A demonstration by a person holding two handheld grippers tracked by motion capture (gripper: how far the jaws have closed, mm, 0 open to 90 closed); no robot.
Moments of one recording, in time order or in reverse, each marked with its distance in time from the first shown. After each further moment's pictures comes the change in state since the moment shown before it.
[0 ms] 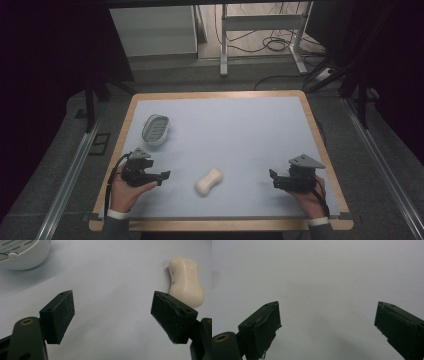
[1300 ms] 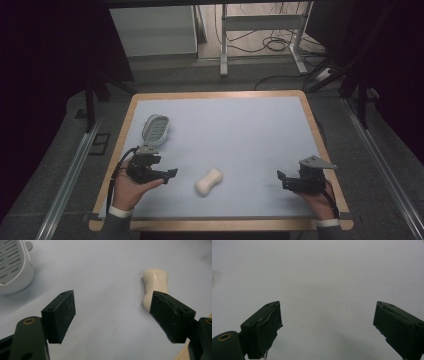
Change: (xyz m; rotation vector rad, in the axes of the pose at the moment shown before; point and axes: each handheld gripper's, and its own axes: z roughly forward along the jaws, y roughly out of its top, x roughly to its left) left arm -0.033 0.032 -0.014 0.025 -0.032 0.087; right arm -0.021 -0.009 -0.010 0.017 0.028 0.042
